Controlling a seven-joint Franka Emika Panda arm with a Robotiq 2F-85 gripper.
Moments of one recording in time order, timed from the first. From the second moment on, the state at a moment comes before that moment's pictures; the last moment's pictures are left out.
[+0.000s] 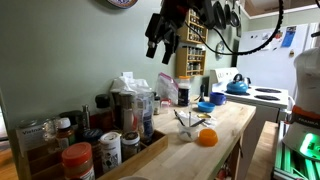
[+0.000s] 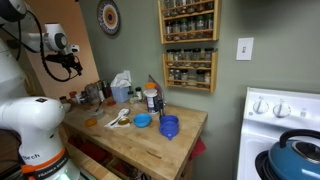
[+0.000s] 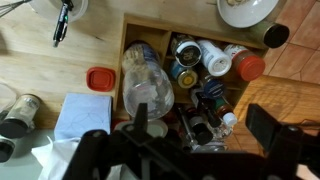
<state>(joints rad) 0.35 -0.17 0.52 -2.17 0.08 2.37 0.56</state>
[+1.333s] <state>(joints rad) 0.48 0.24 0.44 -1.90 -0.39 2.19 0.89</state>
